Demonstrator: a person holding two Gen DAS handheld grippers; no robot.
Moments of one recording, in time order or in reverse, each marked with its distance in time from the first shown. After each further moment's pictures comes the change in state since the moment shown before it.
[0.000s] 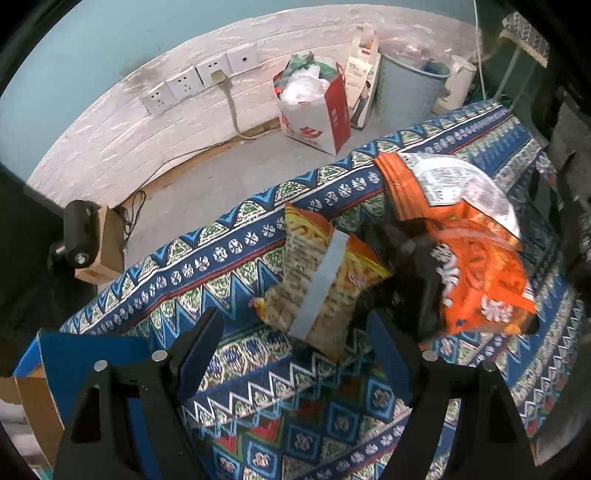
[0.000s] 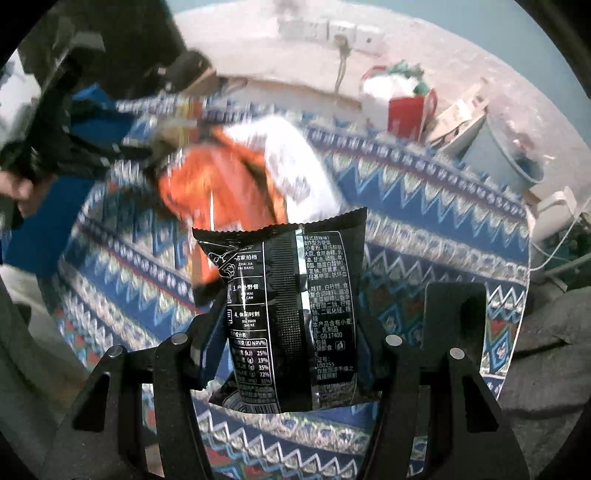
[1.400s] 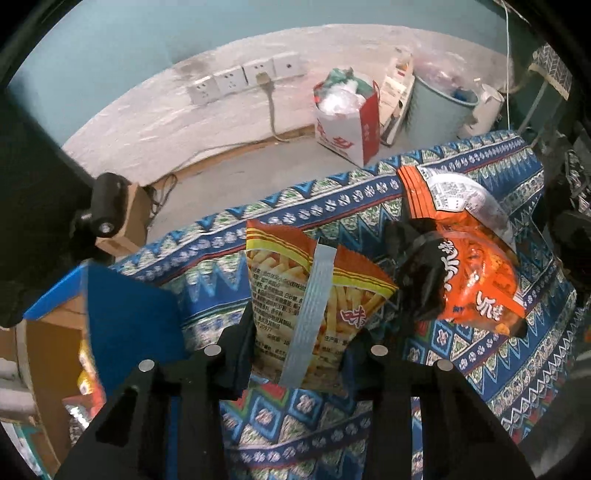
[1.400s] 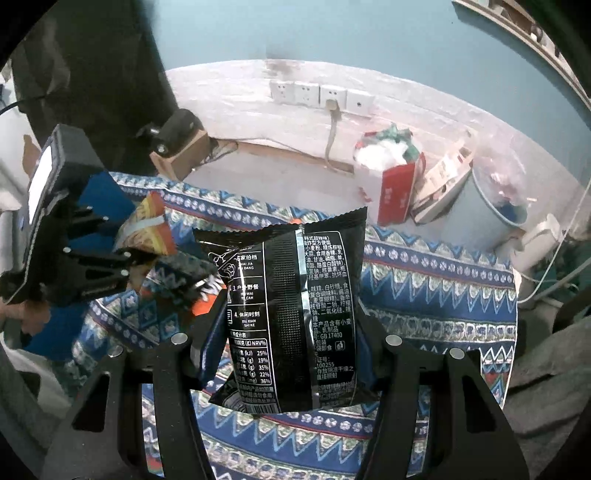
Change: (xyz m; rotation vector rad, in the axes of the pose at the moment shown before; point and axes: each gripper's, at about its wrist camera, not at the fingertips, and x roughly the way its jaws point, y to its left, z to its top) left arm -0.046 0.016 -0.032 -0.142 -0.046 0.060; right arm -0.008 0.053 0.062 0.024 -0.183 -0.057
